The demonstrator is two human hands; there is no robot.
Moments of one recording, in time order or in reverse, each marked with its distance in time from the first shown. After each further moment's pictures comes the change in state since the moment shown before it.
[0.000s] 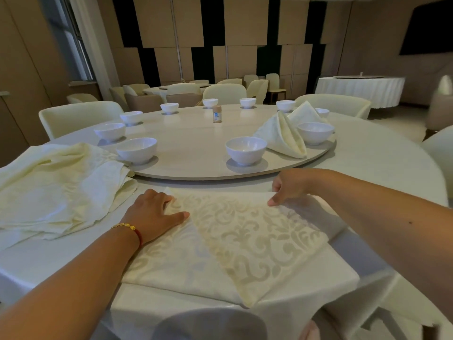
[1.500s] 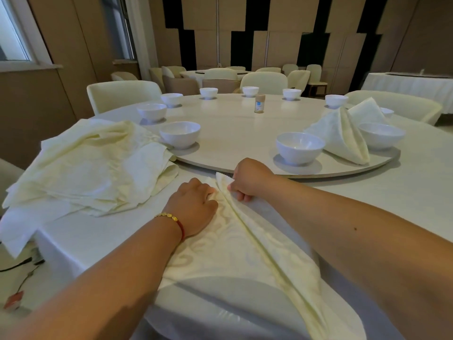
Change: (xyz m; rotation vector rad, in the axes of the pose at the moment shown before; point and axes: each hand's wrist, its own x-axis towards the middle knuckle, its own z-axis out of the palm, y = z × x) left_hand 0.000 -0.001 -0.005 -0.070 -0.021 -0.016; right_hand 0.073 -0.175 0.026 0.329 0.114 -0.094
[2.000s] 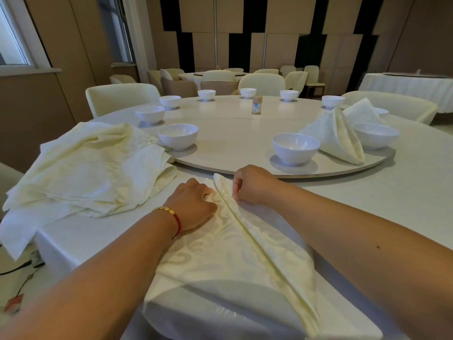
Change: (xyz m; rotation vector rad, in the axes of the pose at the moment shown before) left_hand 0.002 0.007 -0.012 0.016 -0.127 -0.039; right_hand -0.020 0.012 -0.004 -0.118 0.057 -0.116
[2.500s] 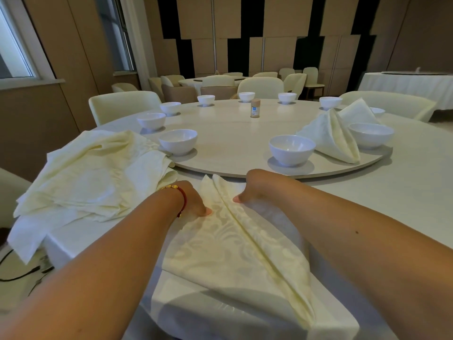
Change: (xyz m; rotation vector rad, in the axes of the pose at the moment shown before) left_hand -0.008 0.027 -0.036 0.266 -0.180 -0.326; right_hand -0.012 0.000 -0.017 -0.167 -0.103 0.128
